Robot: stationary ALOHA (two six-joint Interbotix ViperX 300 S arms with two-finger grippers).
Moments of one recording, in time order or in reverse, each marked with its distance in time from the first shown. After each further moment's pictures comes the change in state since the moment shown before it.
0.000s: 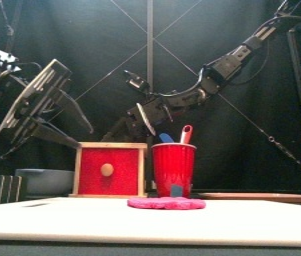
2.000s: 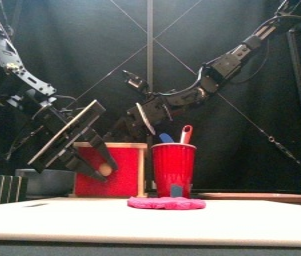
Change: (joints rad) left arm 0.091 0.304 -0.167 0.000 -0.005 -0.075; right arm 0.005 -0.002 -0.006 0.000 0.038 -0.002
